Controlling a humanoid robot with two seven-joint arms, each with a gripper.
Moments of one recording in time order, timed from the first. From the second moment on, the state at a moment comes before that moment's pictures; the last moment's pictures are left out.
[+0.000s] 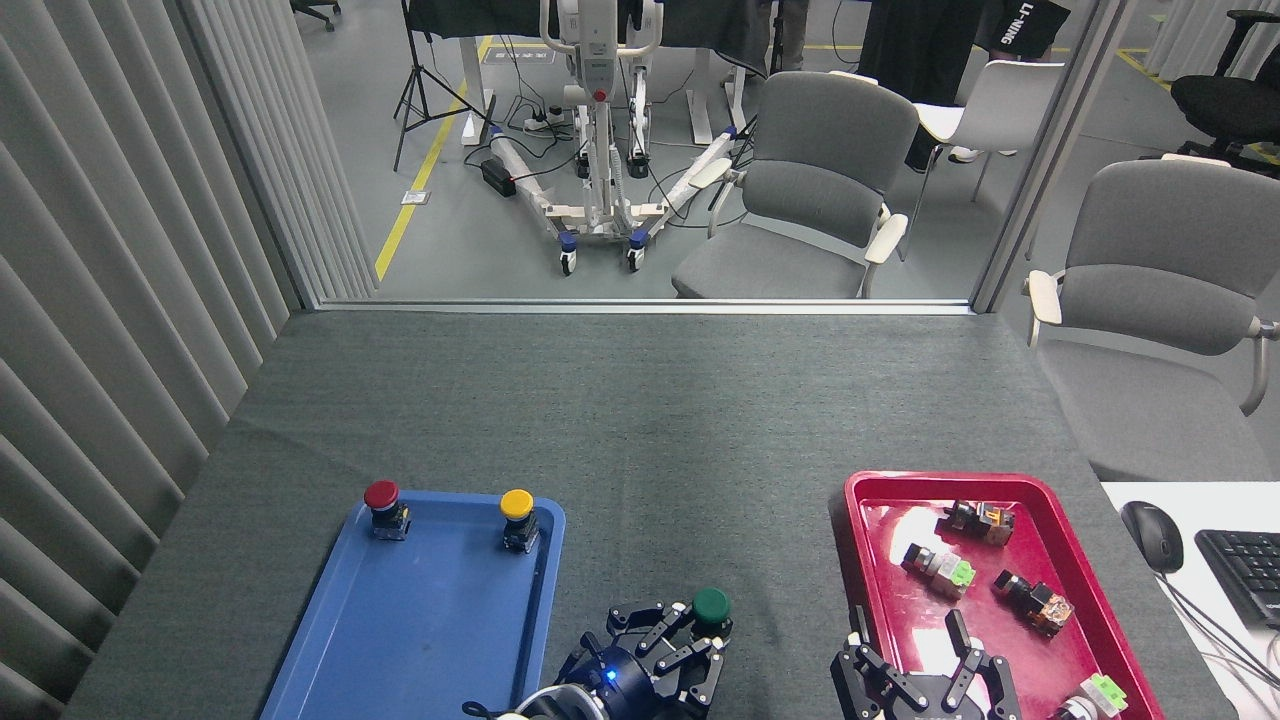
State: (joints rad) left arm -0.34 -0.10 -0.54 -0.90 -1.50 -0.32 0.17; right arm 0.20 0.04 -0.01 -1.56 1.46 -0.02 -0.20
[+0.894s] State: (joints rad) left arm -0.08 0.07 -0.31 -1.33 -1.43 -0.27 0.17; right arm 0.17 0.05 0.01 -1.56 1.46 -0.06 -0.20
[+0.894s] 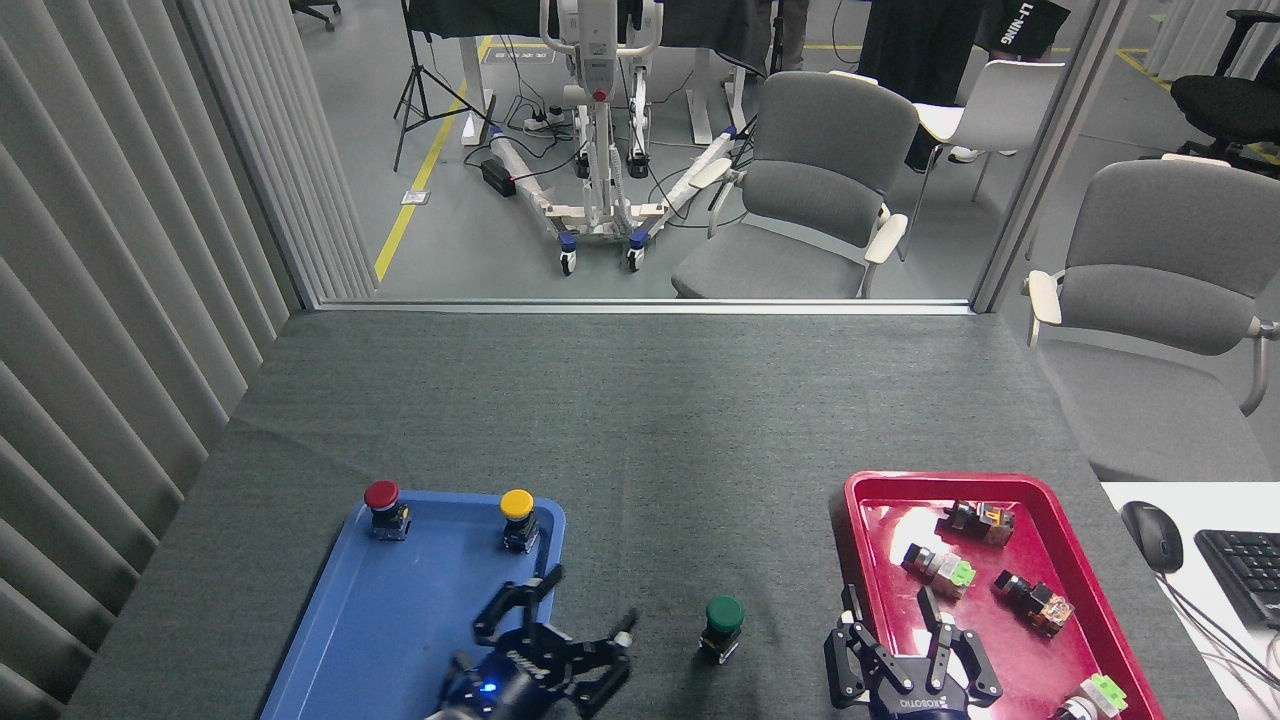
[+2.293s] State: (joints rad) left arm 0.14 0.09 0.17 -1.55 -1.39 -0.16 0.21; right arm -0.01 0.05 0.31 -1.28 1.53 -0.04 -0.12
